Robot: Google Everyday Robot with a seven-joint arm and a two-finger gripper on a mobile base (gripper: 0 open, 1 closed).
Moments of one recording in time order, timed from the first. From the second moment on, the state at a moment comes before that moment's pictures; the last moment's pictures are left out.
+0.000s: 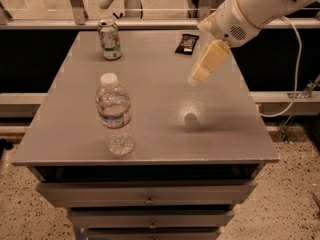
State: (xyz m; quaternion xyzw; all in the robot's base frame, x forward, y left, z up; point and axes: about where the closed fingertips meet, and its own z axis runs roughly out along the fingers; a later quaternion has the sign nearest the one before) arm 0.591 -0.107 0.956 -0.60 0.73 0.11 0.32
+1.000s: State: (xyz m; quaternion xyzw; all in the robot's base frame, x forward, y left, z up) arm 0.693 -0.053 0.938 -0.52 0.72 0.17 0.43
